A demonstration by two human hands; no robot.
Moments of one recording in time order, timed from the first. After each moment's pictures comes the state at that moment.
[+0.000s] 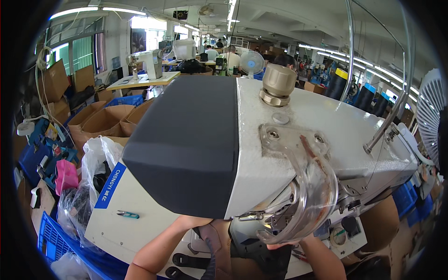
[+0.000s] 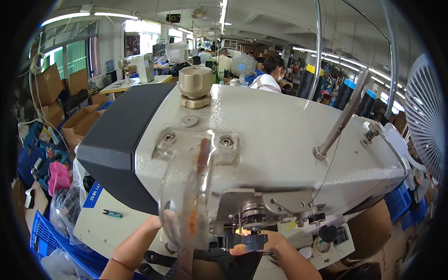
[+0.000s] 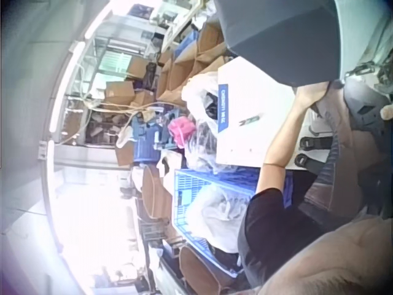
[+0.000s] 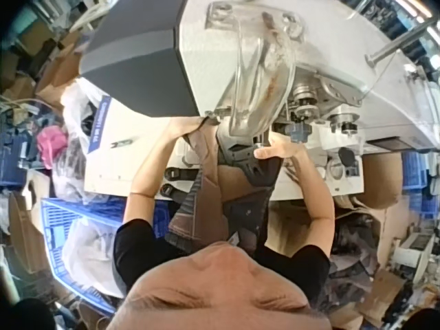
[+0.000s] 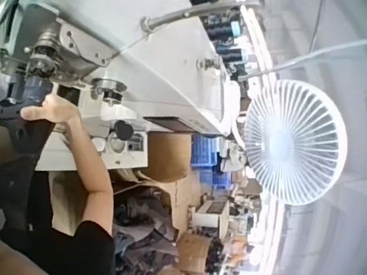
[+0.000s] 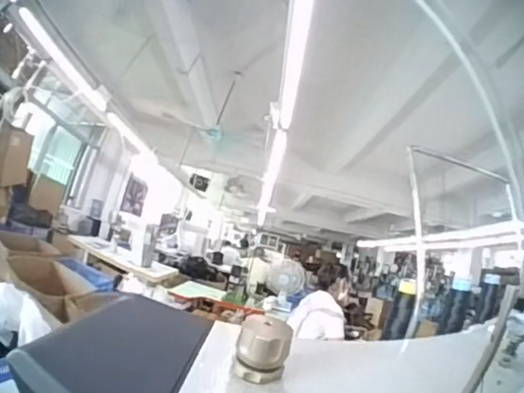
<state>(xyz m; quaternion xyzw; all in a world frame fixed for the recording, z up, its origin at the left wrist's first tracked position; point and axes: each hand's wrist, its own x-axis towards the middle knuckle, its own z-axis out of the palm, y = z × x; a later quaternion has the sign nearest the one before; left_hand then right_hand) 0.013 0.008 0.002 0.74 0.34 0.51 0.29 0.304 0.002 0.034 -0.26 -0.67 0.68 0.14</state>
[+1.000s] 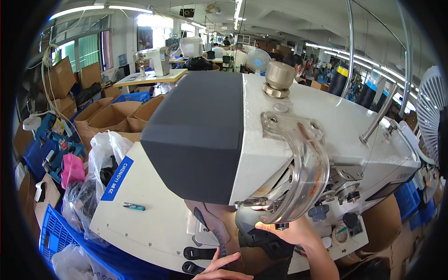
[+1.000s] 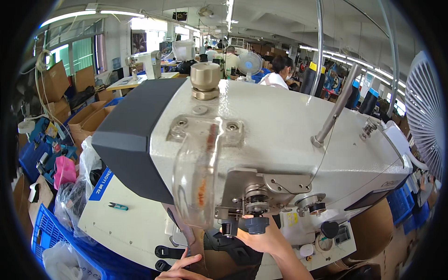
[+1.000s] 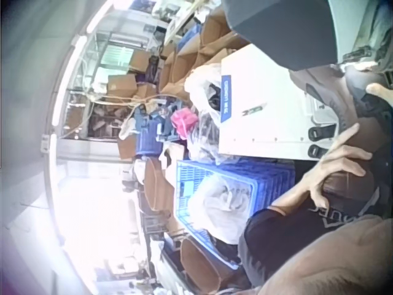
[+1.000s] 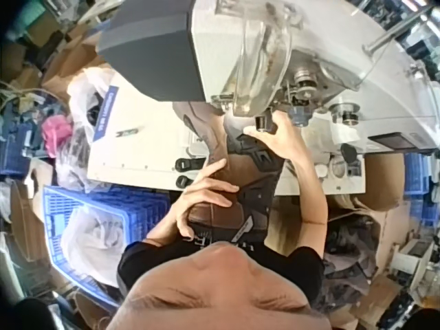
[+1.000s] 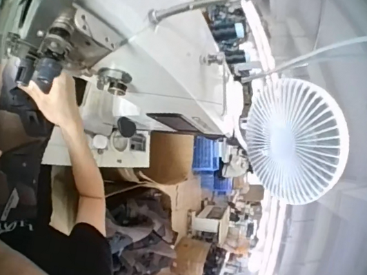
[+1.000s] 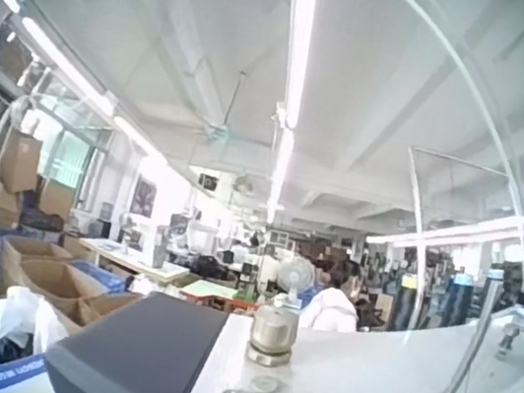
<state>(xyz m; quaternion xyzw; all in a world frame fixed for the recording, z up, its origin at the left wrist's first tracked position) 0.041 -0.168 0.019 0.74 0.16 0.49 0.43 0.276 -0.029 0.062 -0.41 -0.82 0.30 0.27</state>
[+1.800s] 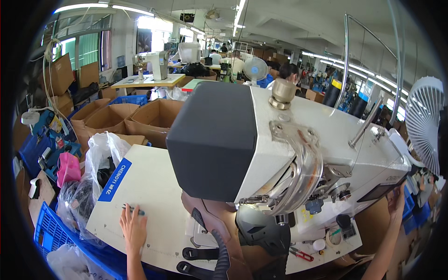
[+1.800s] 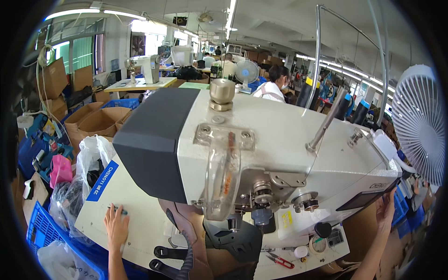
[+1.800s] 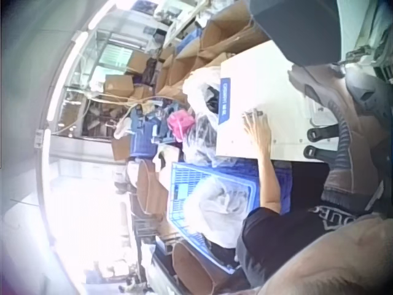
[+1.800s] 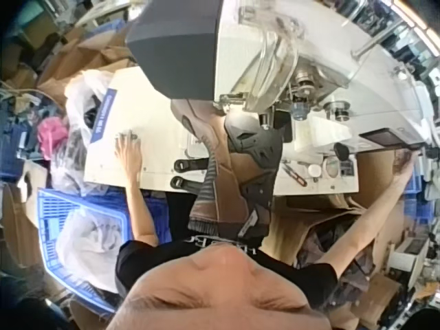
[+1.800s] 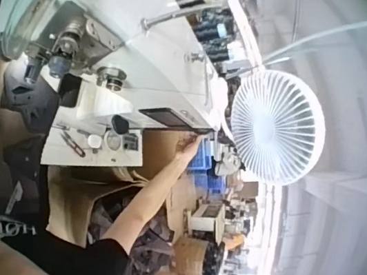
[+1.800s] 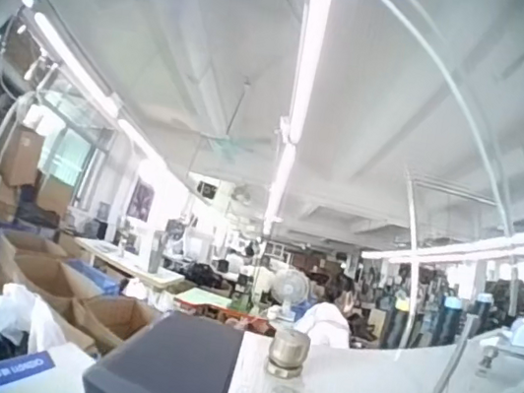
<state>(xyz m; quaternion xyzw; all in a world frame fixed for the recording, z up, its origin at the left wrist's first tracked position) -0.136 -0.124 -0.097 0.50 0.81 0.21 -0.23 0.722 -0.009 0.099 -0.45 -0.33 0.35 0.75</state>
